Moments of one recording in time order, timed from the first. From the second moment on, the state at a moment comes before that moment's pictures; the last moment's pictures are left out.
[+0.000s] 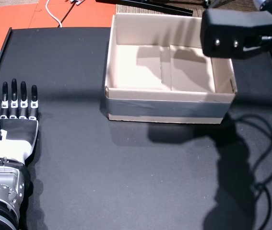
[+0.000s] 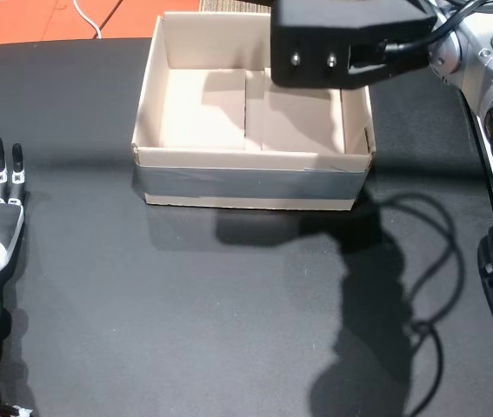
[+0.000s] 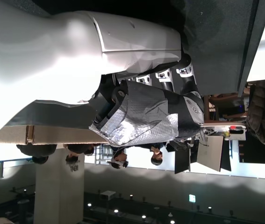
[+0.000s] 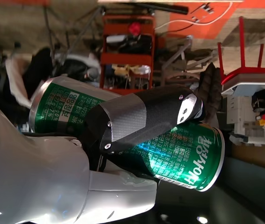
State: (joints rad) left arm -0.78 0.13 0.95 1.31 -0.82 0.07 -0.40; right arm -1.36 -0.40 0.48 1.38 -0.82 -0.46 -0.43
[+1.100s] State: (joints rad) left arm -0.78 0.12 0.95 1.31 -0.82 0.06 -0.39; right arm -1.28 -0.24 0.45 1.39 -0.71 -0.19 0.30
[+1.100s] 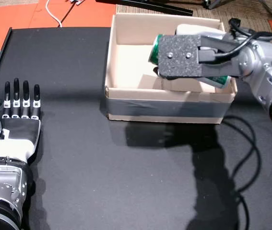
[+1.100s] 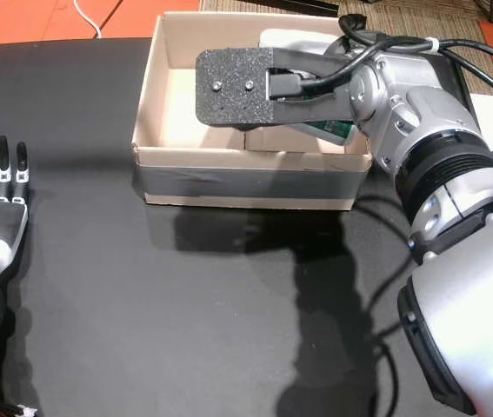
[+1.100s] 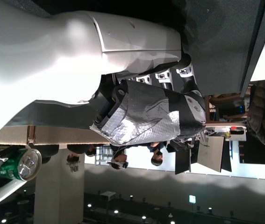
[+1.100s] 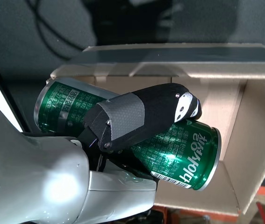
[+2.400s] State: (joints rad) left arm -0.78 0.12 0.95 1.31 -0.82 0.05 -0.39; right arm -1.28 -0.27 0.46 1.38 -0.71 -0.26 0.26
